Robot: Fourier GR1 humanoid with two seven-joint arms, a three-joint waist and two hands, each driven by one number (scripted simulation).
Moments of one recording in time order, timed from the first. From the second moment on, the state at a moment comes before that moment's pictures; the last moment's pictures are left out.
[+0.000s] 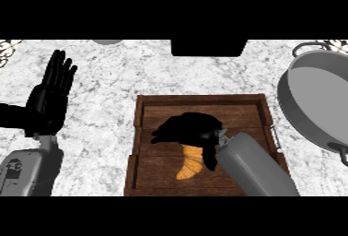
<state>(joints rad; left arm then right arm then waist) -0.29 0.21 0.08 -1.53 0.15 0.12 0.05 -0.57 -0.10 0.52 -1.22 0.96 0.48 -0.50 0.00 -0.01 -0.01</state>
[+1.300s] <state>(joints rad) -0.24 0.23 0.14 -1.53 0.16 0.10 0.03 -0.15 -0.11 0.51 -1.71 1.12 0.34 -0.38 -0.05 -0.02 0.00</state>
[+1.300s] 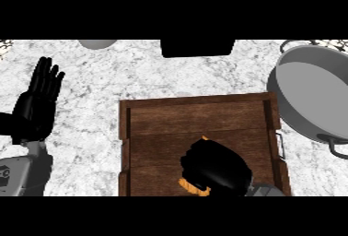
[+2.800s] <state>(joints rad) -0.26 0.19 0.10 -1.55 0.13 0.10 0.04 -0.08 -0.32 -0.52 -2.05 0.75 0.35 -0.17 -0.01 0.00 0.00</state>
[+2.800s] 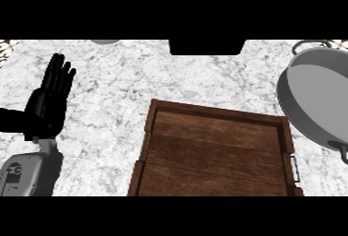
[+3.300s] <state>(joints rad) -0.29 0.20 0.10 -1.54 0.13 0.10 0.07 -0.30 -0.58 -0.65 -1.40 0.68 0.25 -0.46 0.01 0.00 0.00</state>
